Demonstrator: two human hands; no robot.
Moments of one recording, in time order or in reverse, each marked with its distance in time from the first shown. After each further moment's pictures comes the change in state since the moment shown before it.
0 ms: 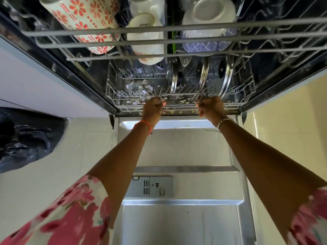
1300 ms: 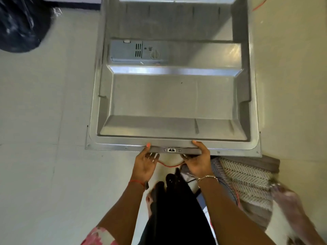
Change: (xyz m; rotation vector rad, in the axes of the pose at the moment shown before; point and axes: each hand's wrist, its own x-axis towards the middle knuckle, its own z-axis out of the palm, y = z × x) left_hand -0.468 -0.425 0.077 -1.236 0.110 -0.663; right_hand -0.445 0.423 0.049 1.083 -0.026 0.734
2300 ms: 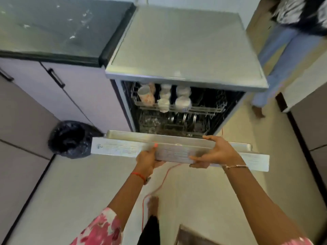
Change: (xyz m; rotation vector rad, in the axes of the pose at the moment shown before) left_hand -0.332 0.276 0.450 0.554 -0.039 0.353; right_hand -0.407 -0.370 0.396 -0.284 -0.190 0.091
